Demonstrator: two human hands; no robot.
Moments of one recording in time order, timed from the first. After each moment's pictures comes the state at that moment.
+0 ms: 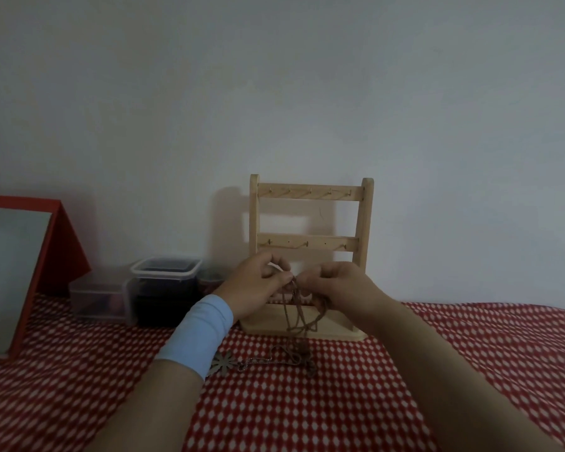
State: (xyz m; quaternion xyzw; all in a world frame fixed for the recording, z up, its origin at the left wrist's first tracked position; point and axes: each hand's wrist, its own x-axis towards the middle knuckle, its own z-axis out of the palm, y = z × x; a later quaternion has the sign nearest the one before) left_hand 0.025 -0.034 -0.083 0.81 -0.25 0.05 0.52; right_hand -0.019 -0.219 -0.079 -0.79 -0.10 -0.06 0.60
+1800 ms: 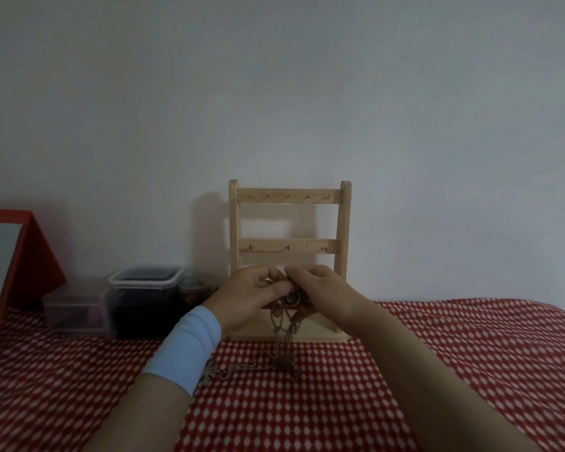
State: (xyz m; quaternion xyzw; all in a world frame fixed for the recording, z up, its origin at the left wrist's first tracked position) left_hand 0.015 -0.050 -0.081 0.77 -0.29 -0.03 0.56; right_hand -0.023 -0.218 -0.076 -0.81 -0.14 -0.03 0.56
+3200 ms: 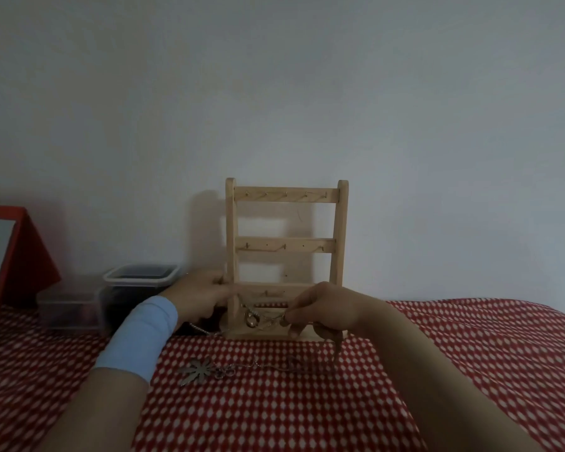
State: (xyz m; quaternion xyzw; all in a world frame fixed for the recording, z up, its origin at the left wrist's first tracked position) left_hand 0.035 0.003 -0.078 0.89 -0.15 -0.05 0.44; right_hand -0.016 -0.245 -0.081 -0.90 -0.08 0.11 0.42
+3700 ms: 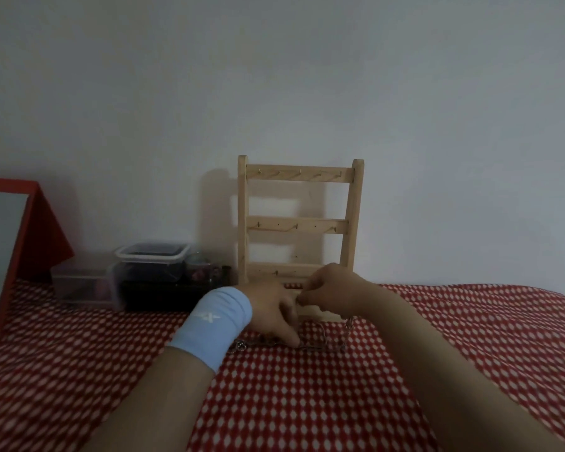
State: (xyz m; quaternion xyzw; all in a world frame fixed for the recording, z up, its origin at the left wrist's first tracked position) left_hand 0.000 -0.060 -0.088 0.93 -0.33 -0.14 0.13; right_hand -0.005 -0.234 -0.095 -0.96 -0.04 -0.01 0.27
